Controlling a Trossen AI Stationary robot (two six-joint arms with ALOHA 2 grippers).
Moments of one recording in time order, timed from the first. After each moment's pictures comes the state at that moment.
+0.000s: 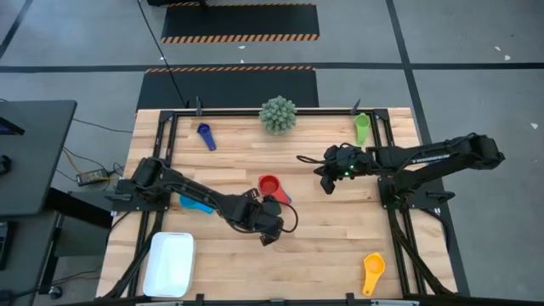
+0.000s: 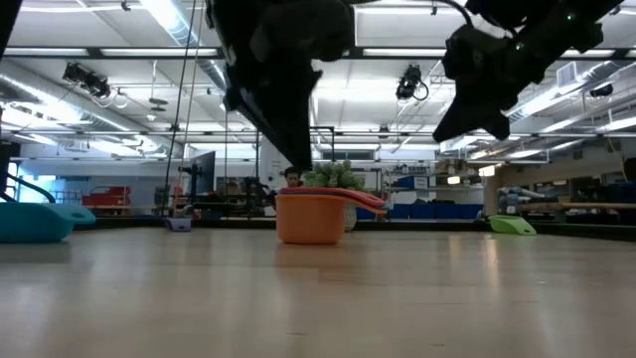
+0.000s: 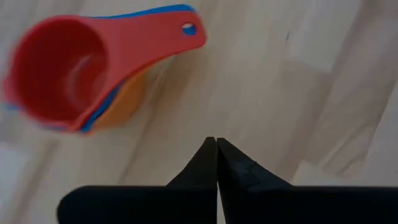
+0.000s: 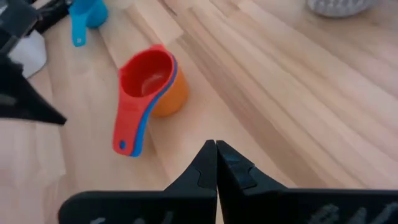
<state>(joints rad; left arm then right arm) -0.34 1.98 1.50 -0.73 -0.37 -0.70 -0.04 1.06 0.60 -0.24 0.16 0.56</state>
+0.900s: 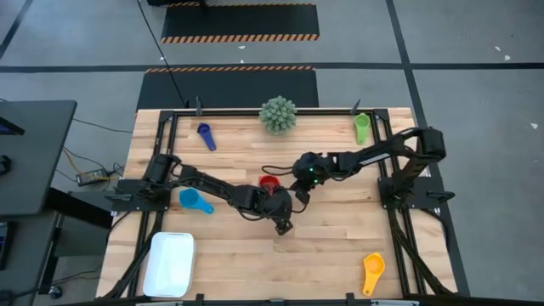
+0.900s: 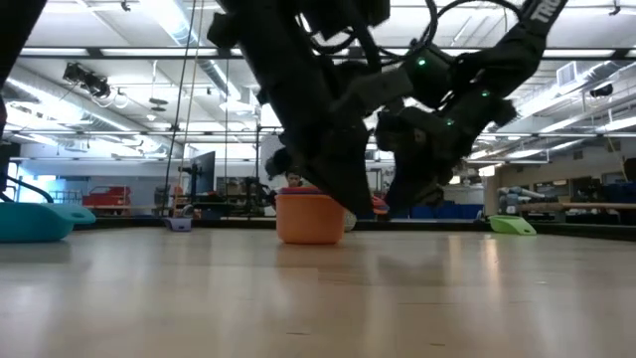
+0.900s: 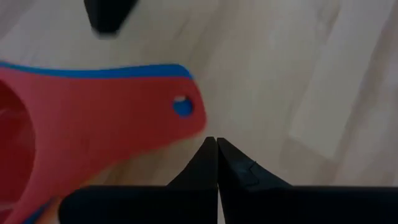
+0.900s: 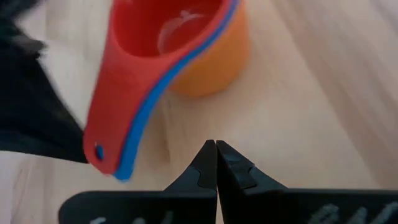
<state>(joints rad) -0.22 2.06 1.40 -0.36 -0.24 -0.69 -0.13 1.68 0.72 0.14 -0.20 0.38</state>
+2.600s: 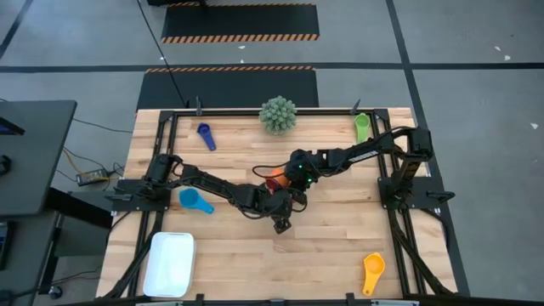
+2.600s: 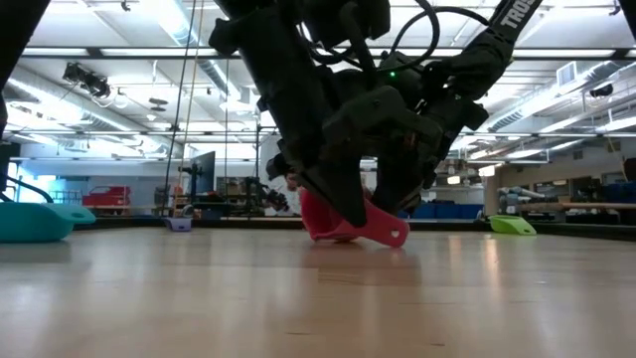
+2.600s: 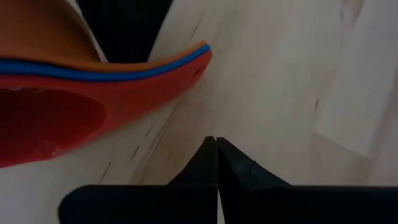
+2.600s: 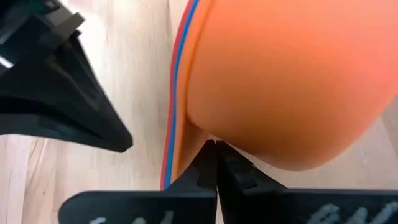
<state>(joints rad) -0.21 2.07 1.41 -0.38 -0.27 -0.62 -0.16 1.77 0.85 0.03 -0.35 0.24</state>
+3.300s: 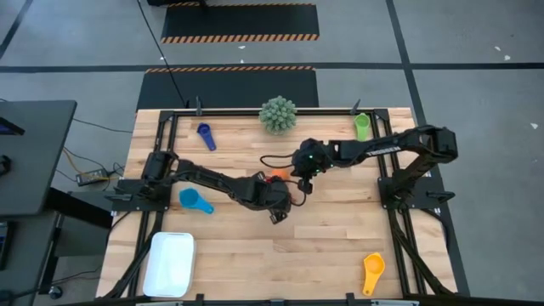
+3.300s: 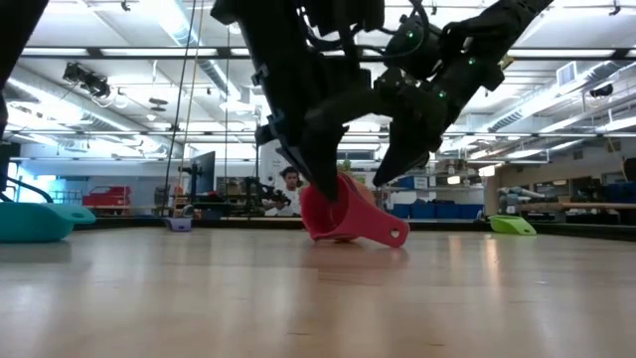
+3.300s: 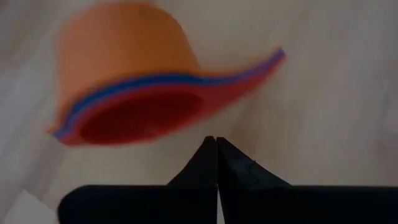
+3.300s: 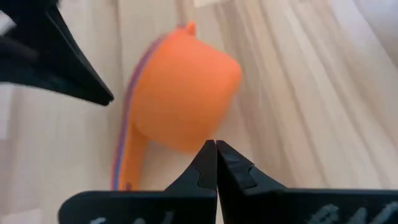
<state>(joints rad) -0.18 2.03 1.49 -0.63 -0.40 -0.59 -0.18 1.55 0.85 -0.15 -0.11 0.10</state>
